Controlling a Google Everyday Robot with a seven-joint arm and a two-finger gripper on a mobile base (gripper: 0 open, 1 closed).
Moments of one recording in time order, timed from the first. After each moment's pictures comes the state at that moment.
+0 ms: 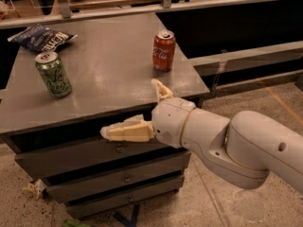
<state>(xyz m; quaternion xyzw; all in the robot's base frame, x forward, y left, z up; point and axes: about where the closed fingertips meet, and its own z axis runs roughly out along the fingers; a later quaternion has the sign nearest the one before) 0.462 0.043 0.900 -0.35 0.65 0.31 0.59</state>
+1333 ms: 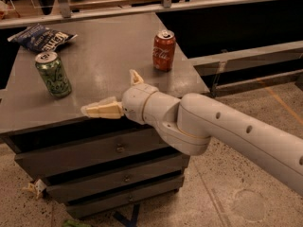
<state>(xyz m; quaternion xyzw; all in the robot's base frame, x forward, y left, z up) 0.553 0.105 0.868 -0.34 0.66 0.30 0.60</state>
